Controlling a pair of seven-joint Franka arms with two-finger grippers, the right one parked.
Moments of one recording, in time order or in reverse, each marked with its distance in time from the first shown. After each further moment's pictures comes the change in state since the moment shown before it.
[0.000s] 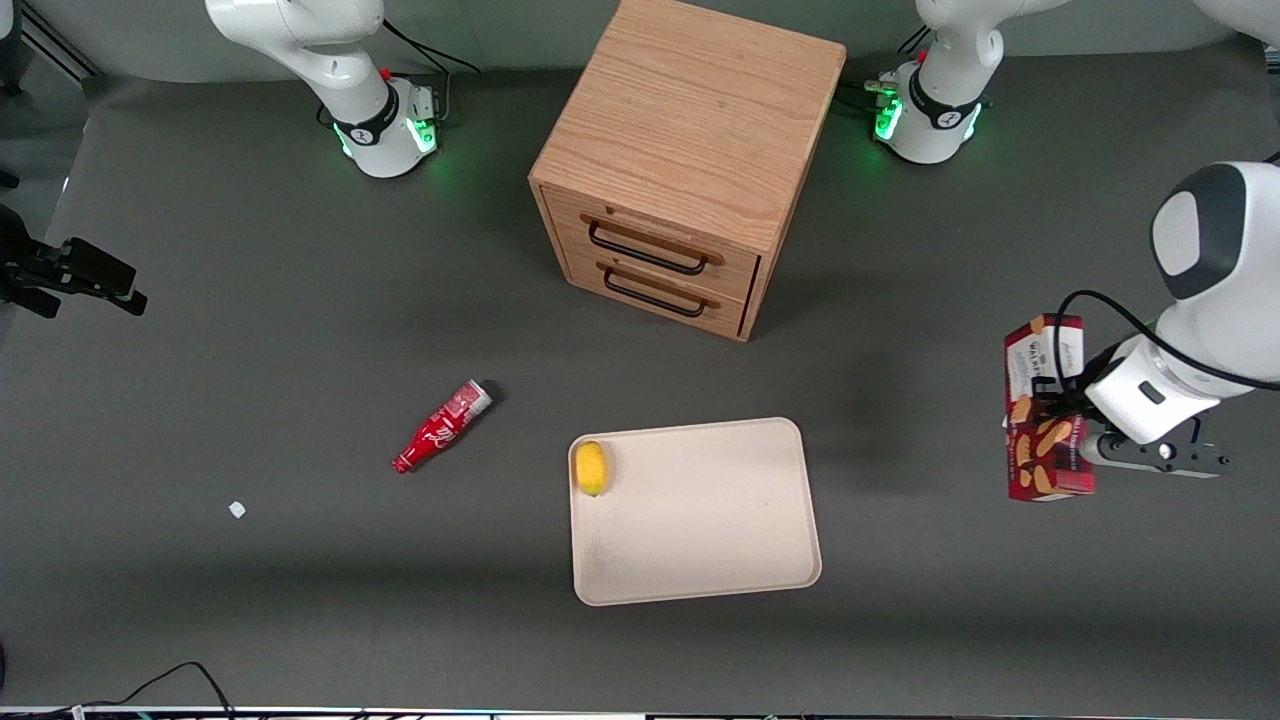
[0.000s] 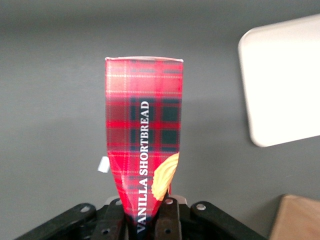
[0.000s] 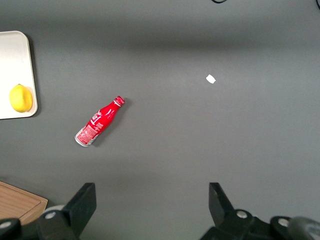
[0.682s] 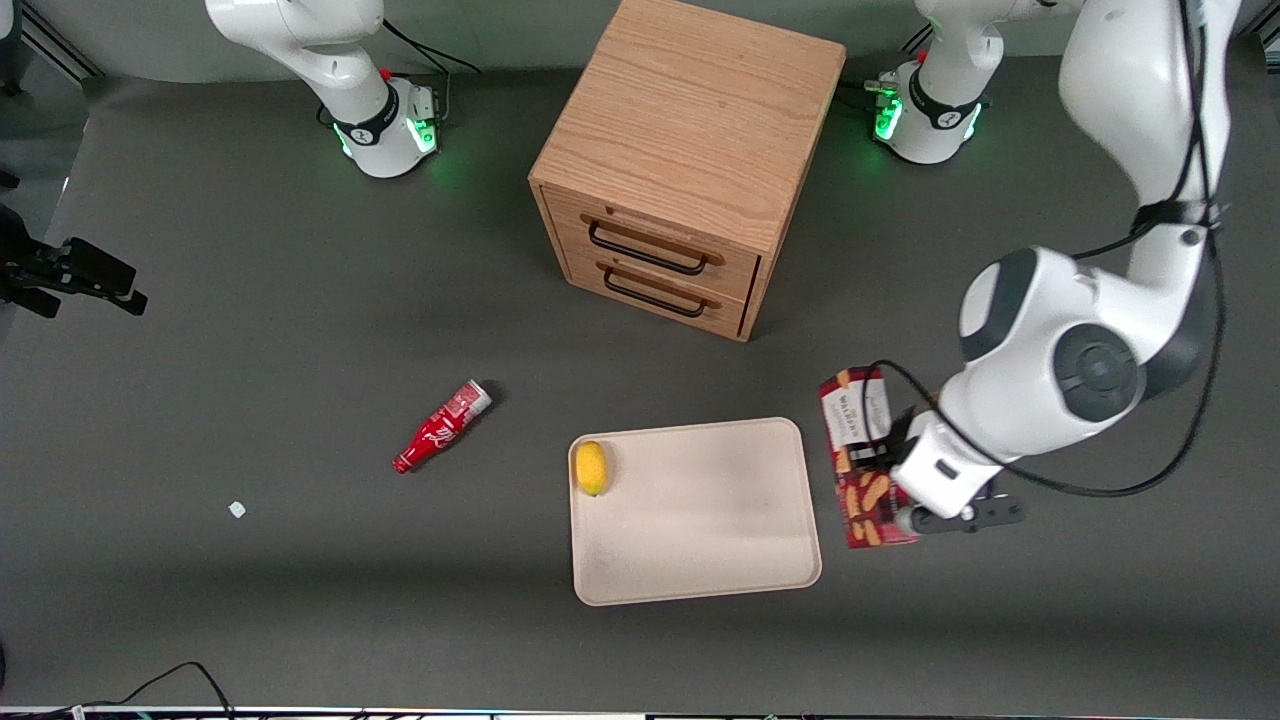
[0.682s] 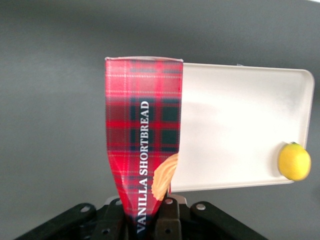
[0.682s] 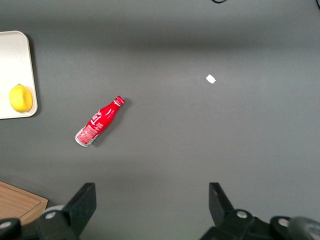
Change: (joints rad) arm -0.236 0.333 -0.056 0.263 0.059 0.106 -0.435
